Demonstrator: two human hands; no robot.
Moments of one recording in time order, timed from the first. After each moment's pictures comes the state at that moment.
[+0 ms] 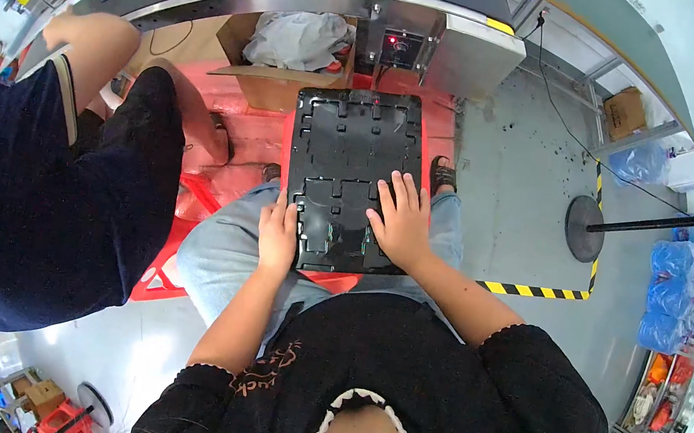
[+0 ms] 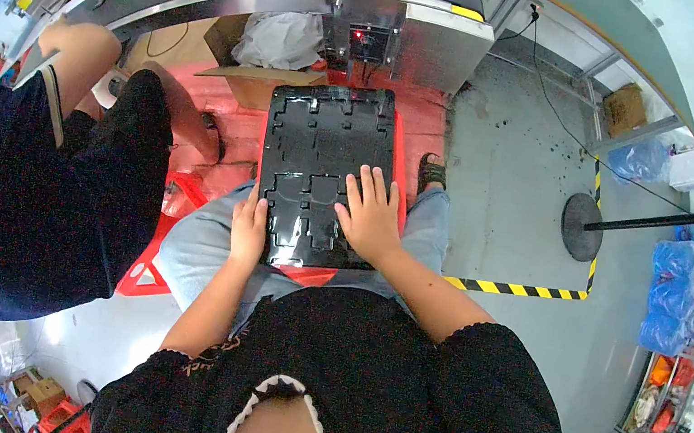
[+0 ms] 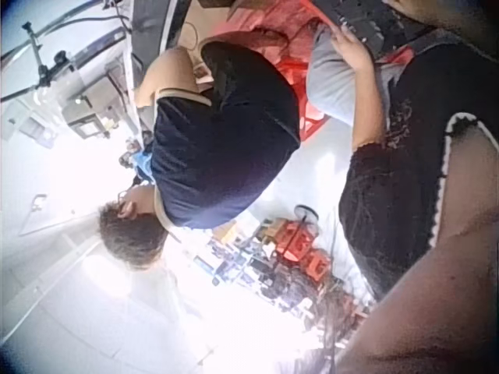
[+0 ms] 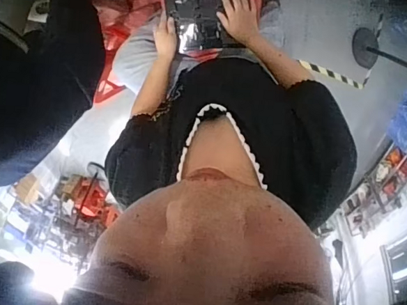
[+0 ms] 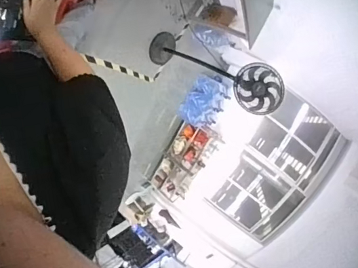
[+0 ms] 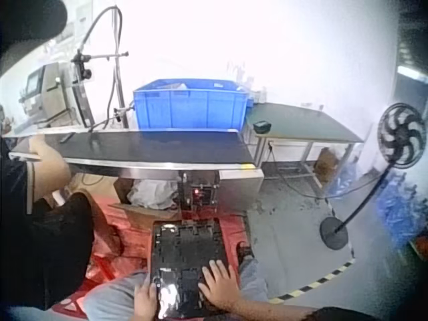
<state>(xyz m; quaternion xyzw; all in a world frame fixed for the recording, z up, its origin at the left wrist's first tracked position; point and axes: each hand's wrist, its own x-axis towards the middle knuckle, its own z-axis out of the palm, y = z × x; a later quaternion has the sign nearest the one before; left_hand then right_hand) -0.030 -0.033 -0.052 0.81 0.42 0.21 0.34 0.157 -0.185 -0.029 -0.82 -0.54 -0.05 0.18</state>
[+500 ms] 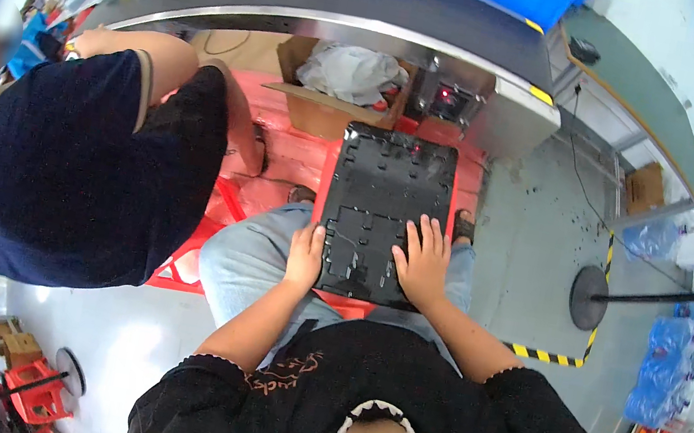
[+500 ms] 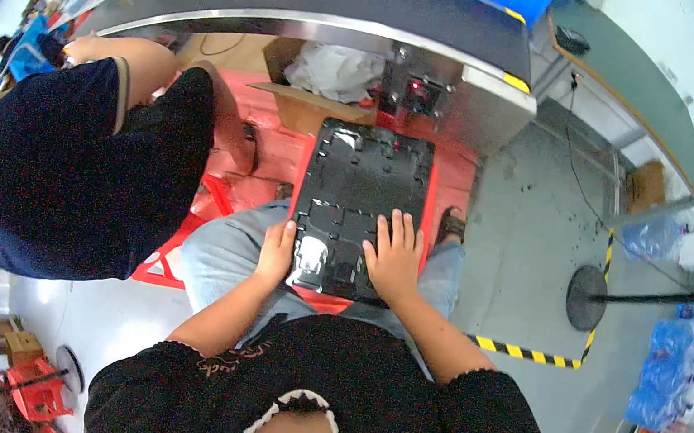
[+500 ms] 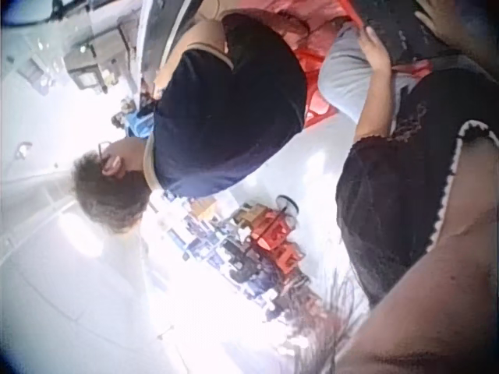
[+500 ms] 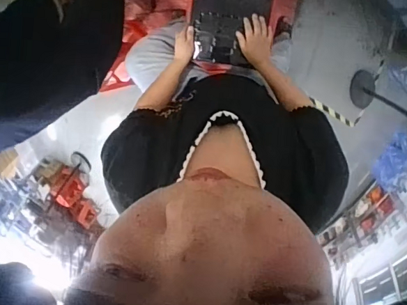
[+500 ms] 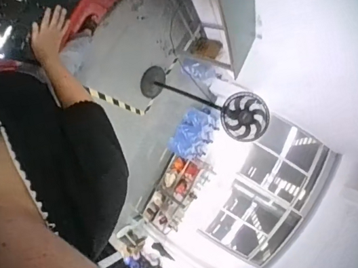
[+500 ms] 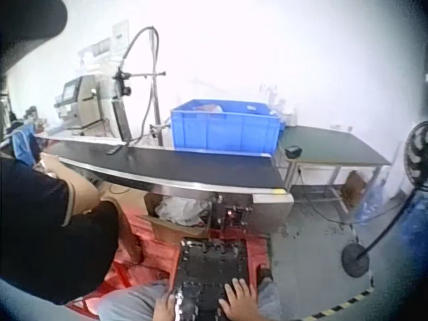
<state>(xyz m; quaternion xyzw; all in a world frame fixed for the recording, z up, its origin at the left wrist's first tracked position) -0.032 -0.037 -0.076 0.76 0.46 0.24 0.39 0.159 -0.184 -0.038 -0.82 -0.54 -0.06 0.20</state>
